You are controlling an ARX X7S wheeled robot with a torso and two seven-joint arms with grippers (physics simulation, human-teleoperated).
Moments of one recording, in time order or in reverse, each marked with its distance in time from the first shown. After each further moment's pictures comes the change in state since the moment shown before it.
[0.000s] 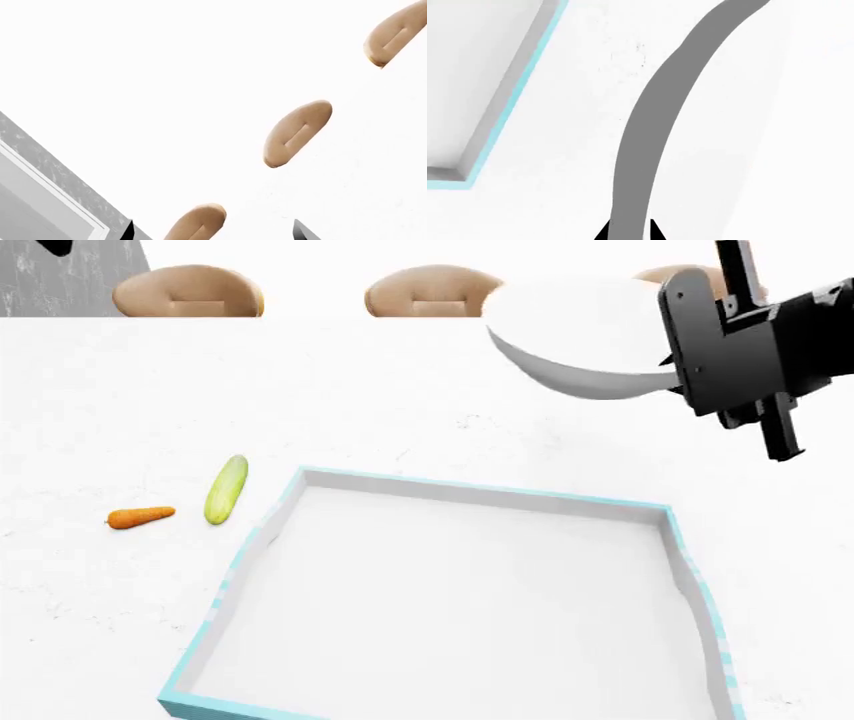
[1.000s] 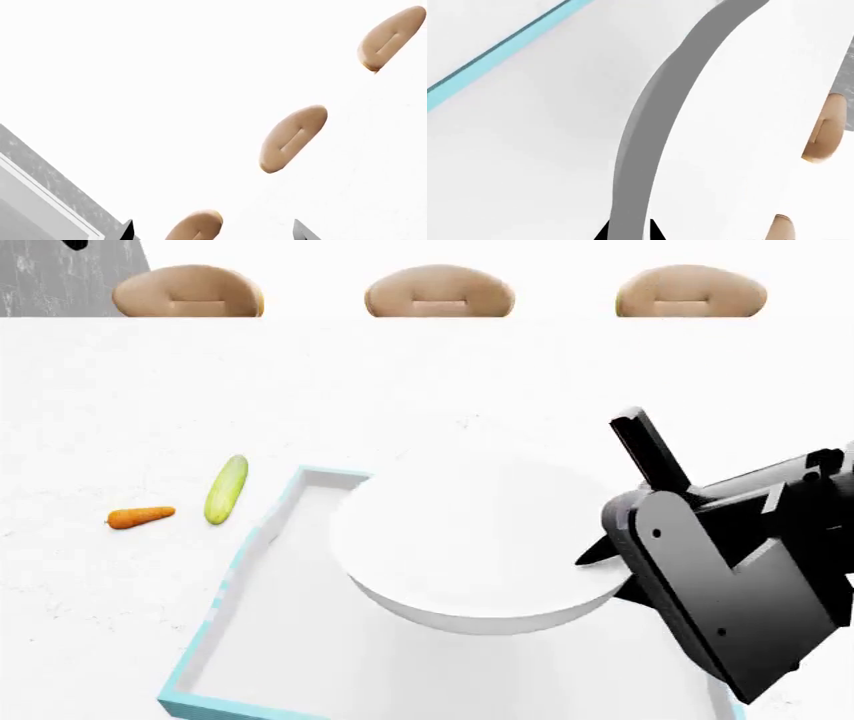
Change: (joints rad) left arm -0.014 0.032 0.008 -0.022 0.003 0.008 0.001; right arm 0.017 0.282 0.013 -0.833 0.274 0.174 -0.170
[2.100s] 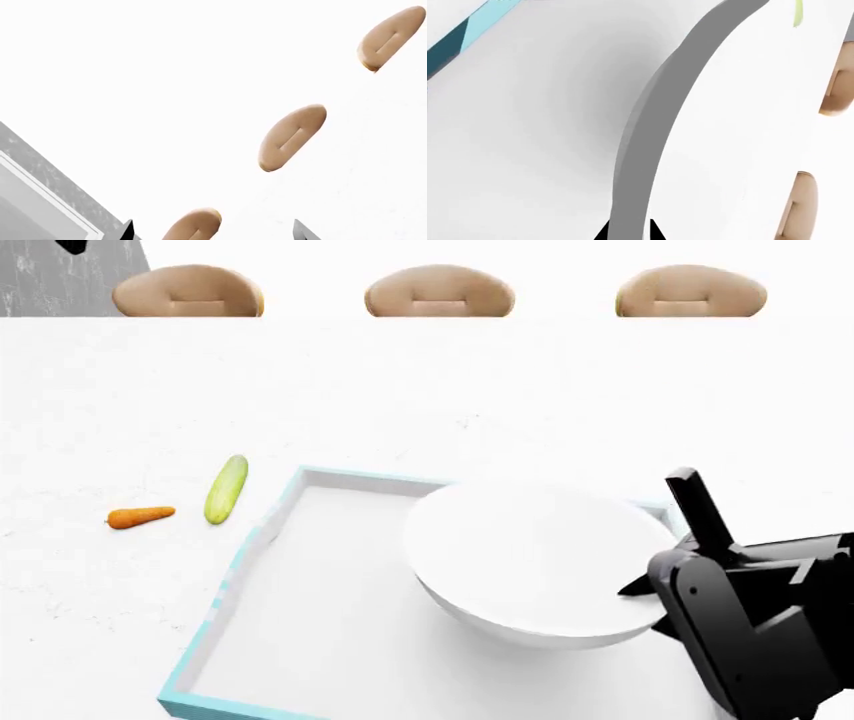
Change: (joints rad) left arm 0.010 -0.011 -0.007 0.028 -0.008 -0.023 -0.005; right arm -0.151 0.185 -0.058 -0.031 -0.160 -0.043 0.160
